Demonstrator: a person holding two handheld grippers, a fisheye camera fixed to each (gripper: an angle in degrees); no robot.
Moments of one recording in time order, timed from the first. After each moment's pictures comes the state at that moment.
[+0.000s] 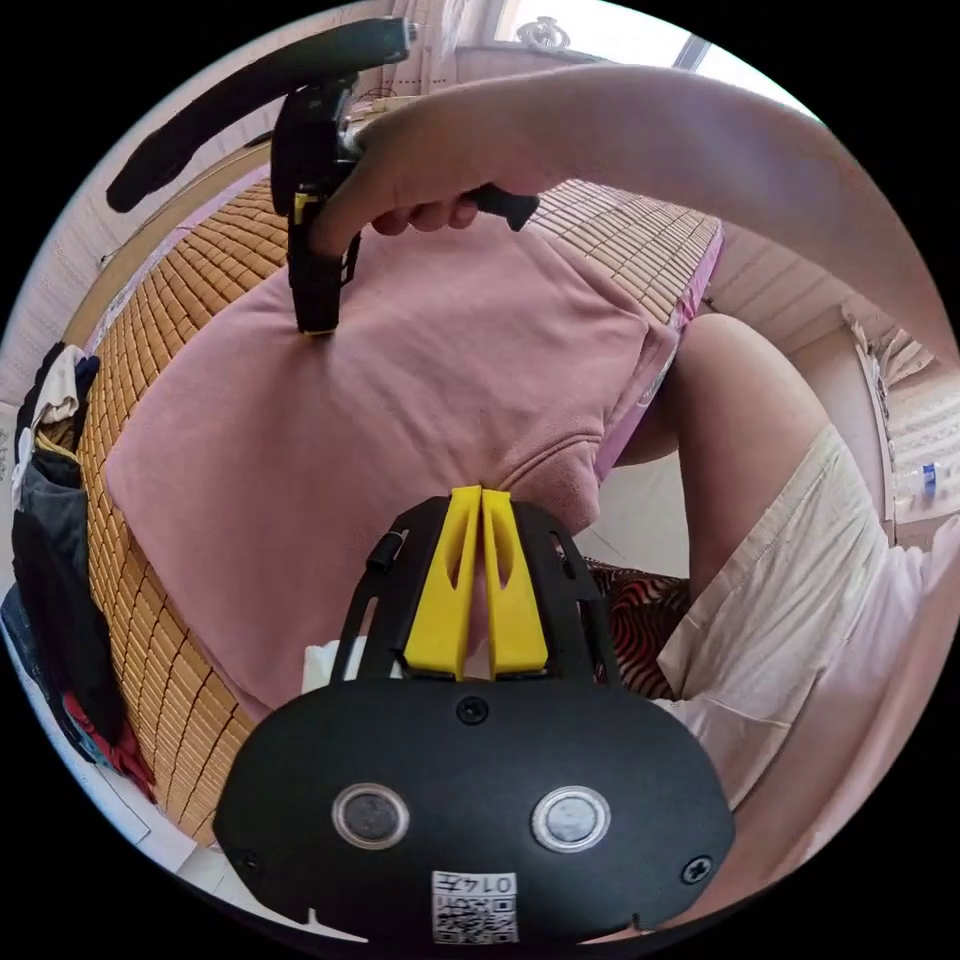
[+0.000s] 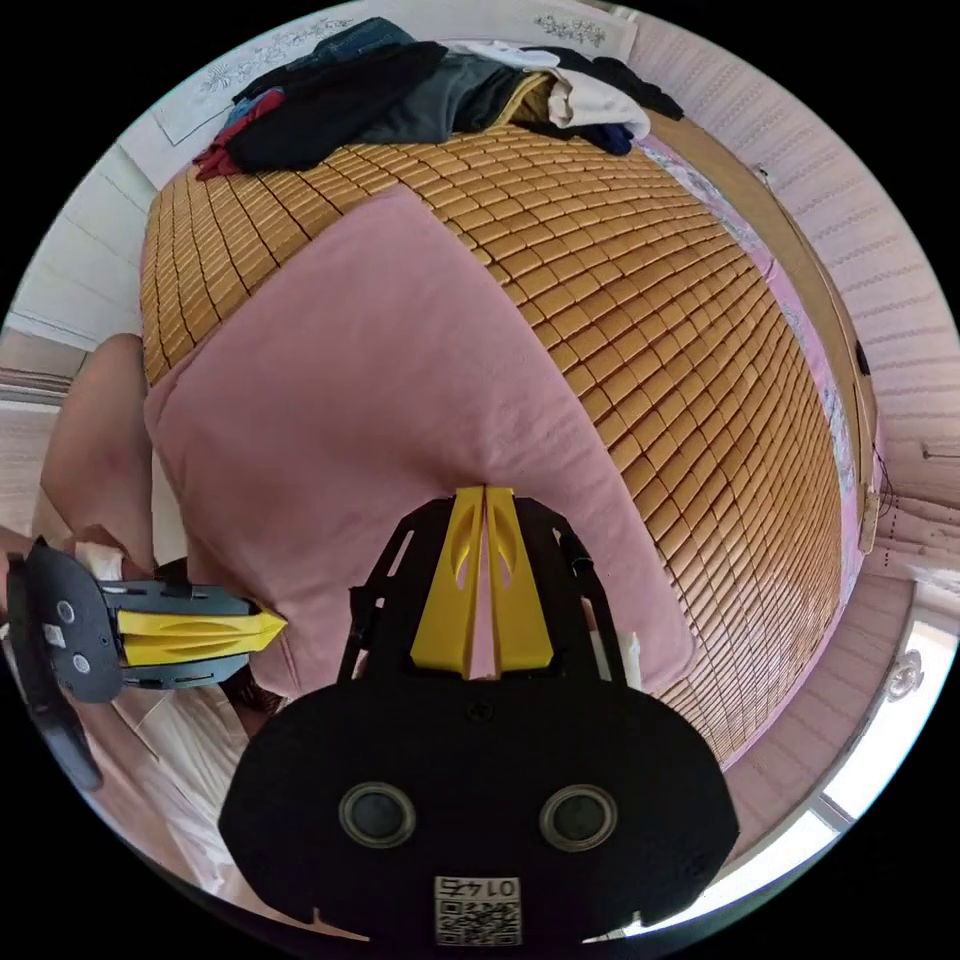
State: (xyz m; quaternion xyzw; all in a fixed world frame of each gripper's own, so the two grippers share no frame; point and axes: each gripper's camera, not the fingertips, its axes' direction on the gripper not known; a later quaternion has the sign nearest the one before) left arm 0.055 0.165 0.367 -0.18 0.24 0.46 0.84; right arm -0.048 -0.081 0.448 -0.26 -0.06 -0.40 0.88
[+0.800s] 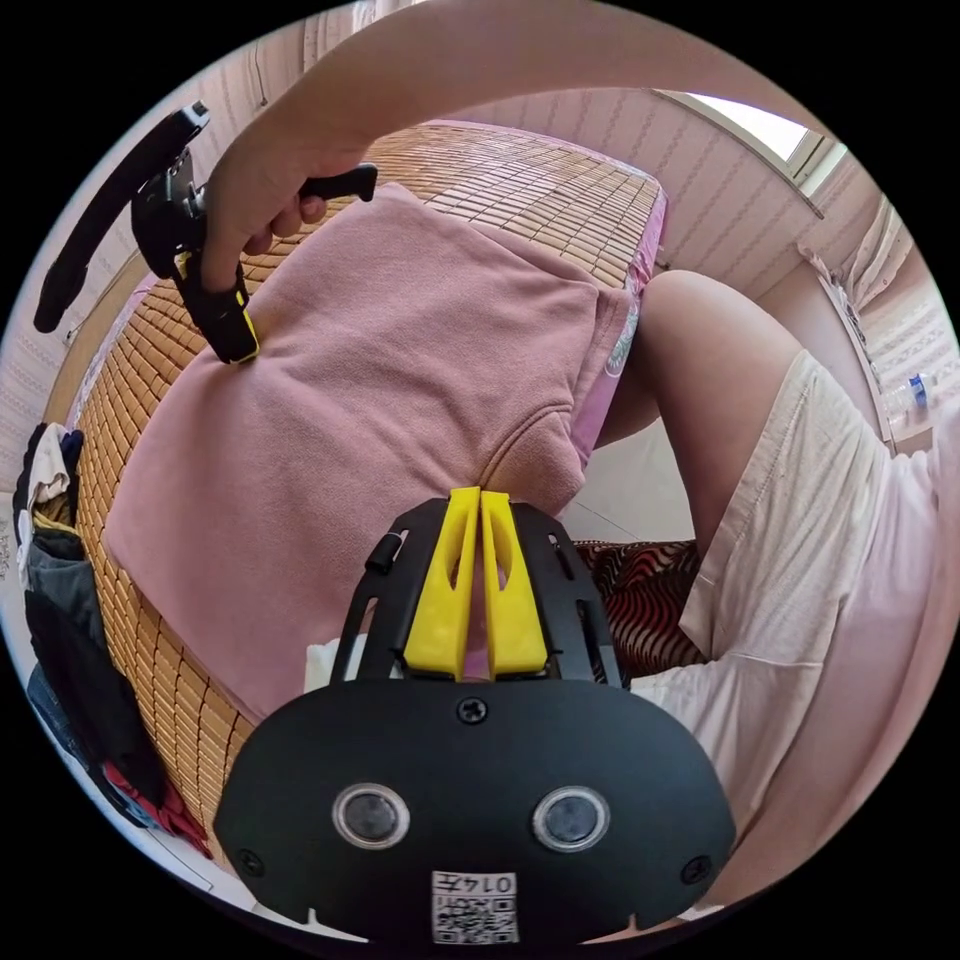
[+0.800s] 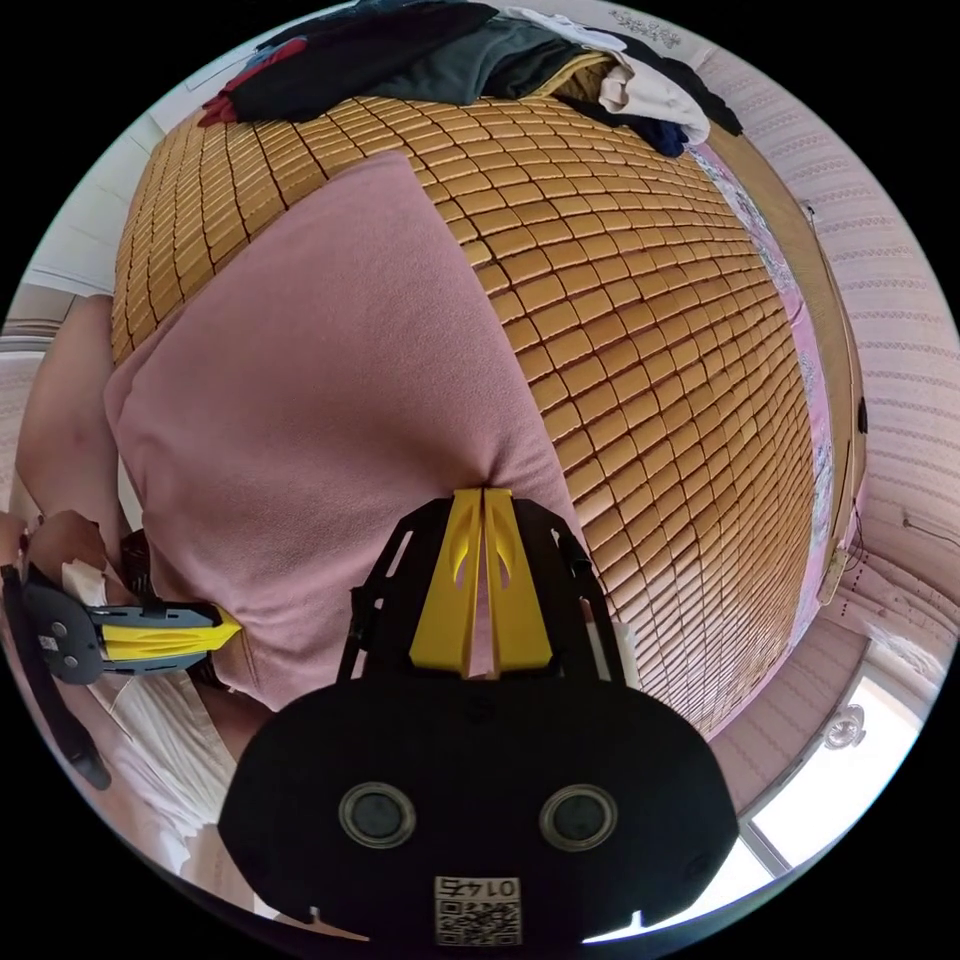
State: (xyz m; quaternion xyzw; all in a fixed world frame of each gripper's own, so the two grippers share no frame) left arm 0.057 0.204 0.319 -0.15 0.24 0.54 0.80; right arm -0.128 -0.104 0.463 -0.28 -0.02 -0.47 0.84
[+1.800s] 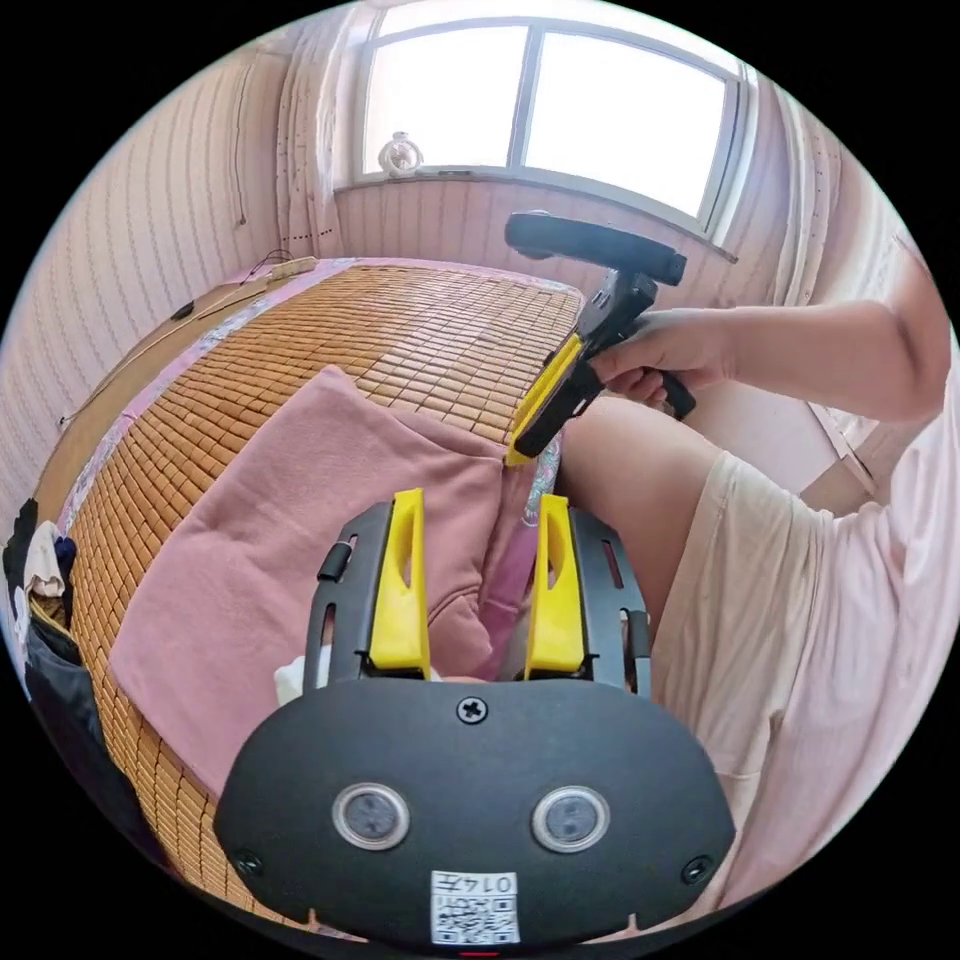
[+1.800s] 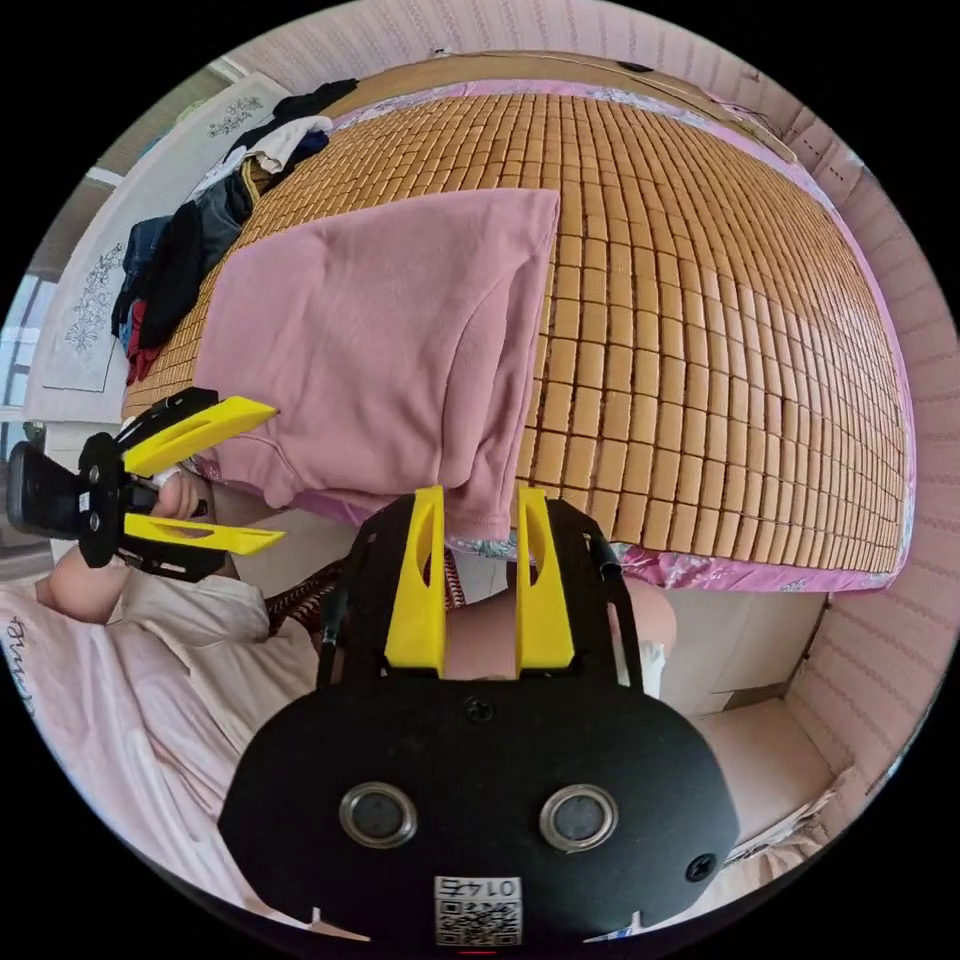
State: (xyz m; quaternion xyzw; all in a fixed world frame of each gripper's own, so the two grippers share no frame) left arm 0.063 0.234 0.232 0.00 0.36 0.54 0.76; right arm 0.298 0.115 0.375 -0.33 -0.11 0.00 0.94
